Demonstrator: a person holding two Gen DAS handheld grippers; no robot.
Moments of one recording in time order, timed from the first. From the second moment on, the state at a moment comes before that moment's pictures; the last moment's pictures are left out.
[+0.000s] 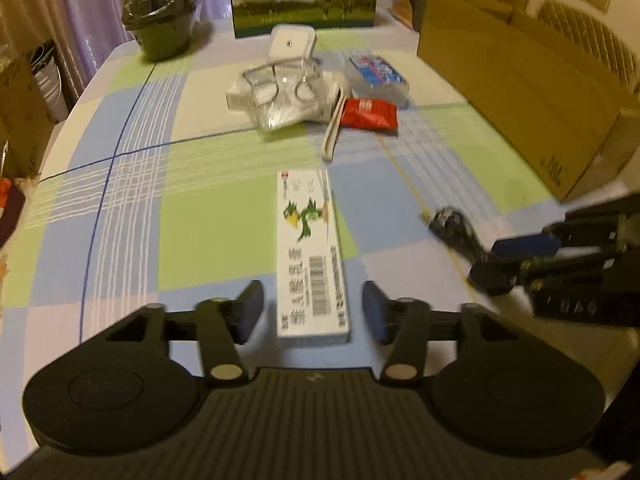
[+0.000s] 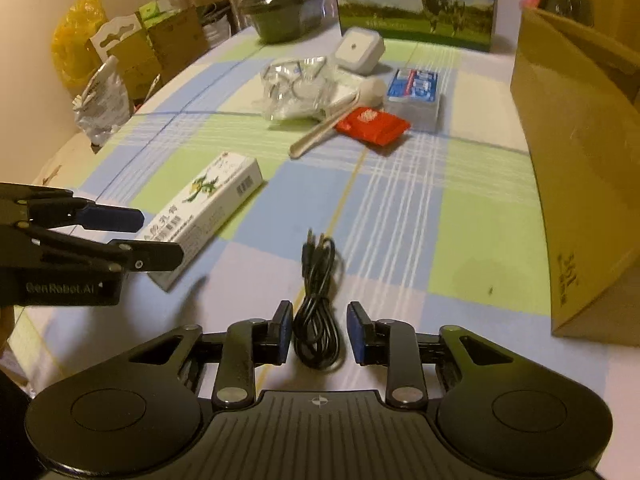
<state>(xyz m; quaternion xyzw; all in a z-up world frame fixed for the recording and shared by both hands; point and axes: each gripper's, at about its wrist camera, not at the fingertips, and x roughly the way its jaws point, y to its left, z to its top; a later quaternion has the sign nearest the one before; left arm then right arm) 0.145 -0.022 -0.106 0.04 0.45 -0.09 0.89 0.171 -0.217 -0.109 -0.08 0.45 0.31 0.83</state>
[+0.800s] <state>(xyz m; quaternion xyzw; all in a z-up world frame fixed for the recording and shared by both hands) 0.183 -0.029 -0.127 0.04 0.46 -0.09 0.88 0.172 -0.201 -0.118 -0.13 0.42 0.30 0.85</state>
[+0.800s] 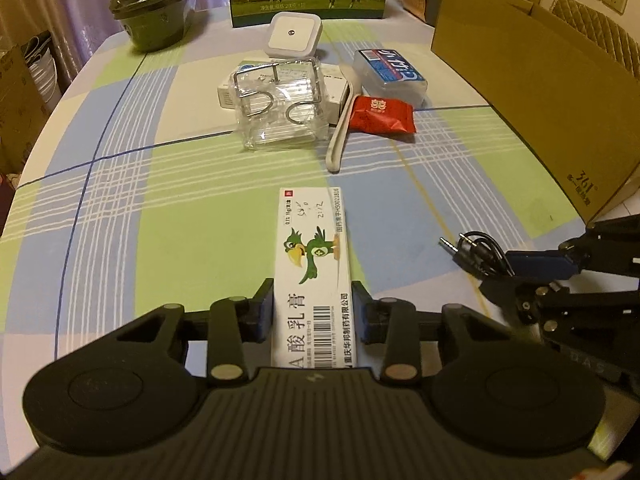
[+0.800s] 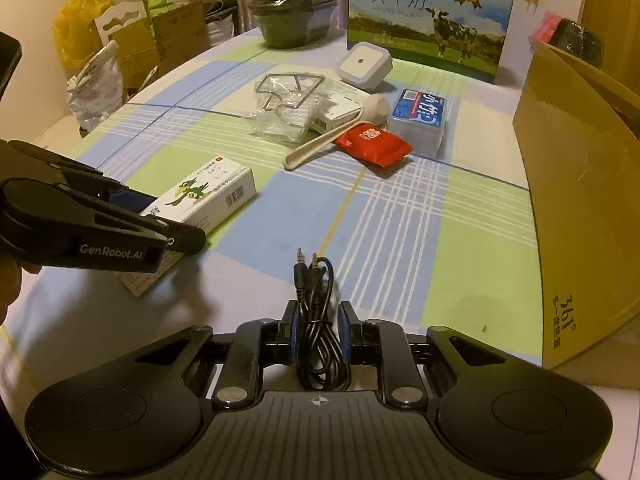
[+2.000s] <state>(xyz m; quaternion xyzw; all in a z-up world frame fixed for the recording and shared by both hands) 0.121 -0.073 -0.034 0.01 0.41 -0.12 0.91 0.126 -0.285 -0.011 0.01 0.36 0.23 0.91</state>
